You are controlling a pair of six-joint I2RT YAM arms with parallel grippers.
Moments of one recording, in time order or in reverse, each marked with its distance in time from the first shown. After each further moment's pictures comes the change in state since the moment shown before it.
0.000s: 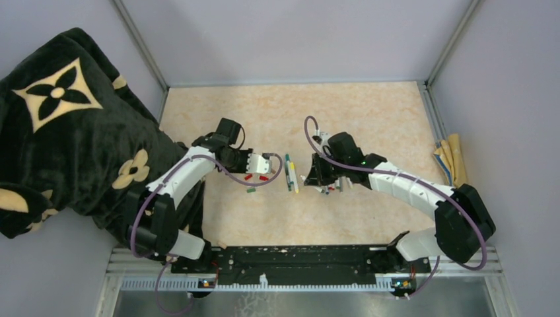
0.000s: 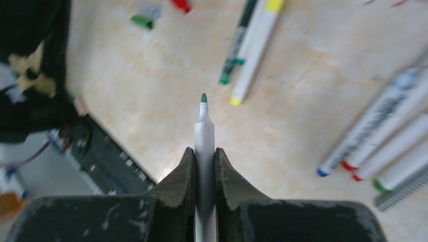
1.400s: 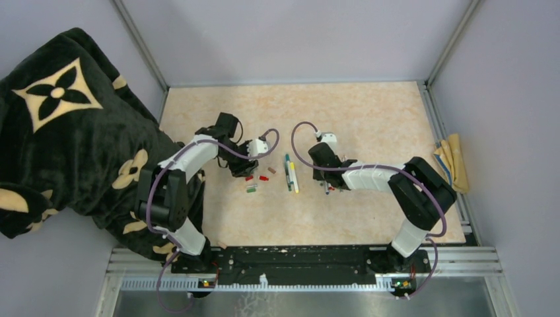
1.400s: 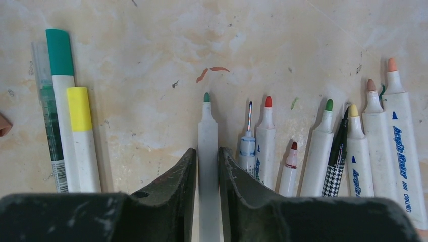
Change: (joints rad) left arm 0.089 0.217 0.078 0.018 0.220 -0.347; right arm 0.075 0.314 -0.017 0.273 0.785 0.127
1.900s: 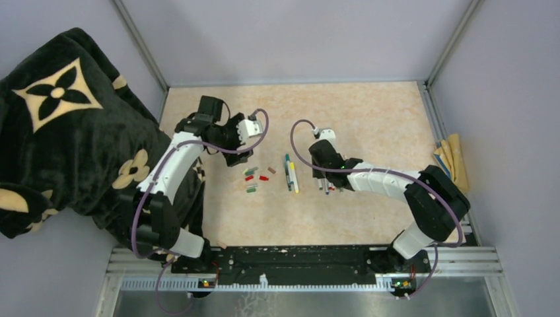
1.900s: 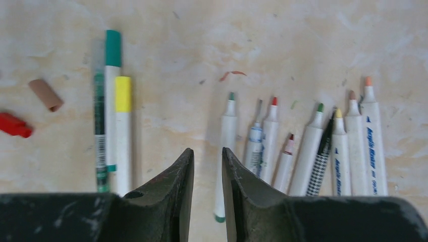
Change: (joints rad) left arm 0.034 -0.156 0.151 -0.086 0.014 -0.026; right arm 0.017 -0.111 0.010 -0.082 0.000 -0.069
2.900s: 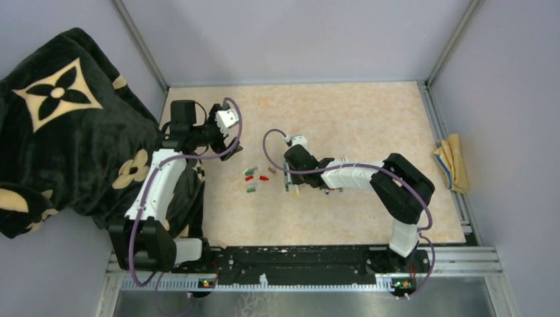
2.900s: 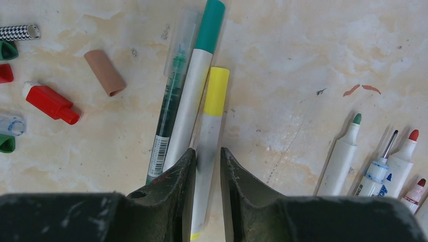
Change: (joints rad) left arm 0.174 -0.206 -0.121 0.269 0.206 -0.219; right arm 0.135 0.245 0.195 -0.005 -0.077 -0.019
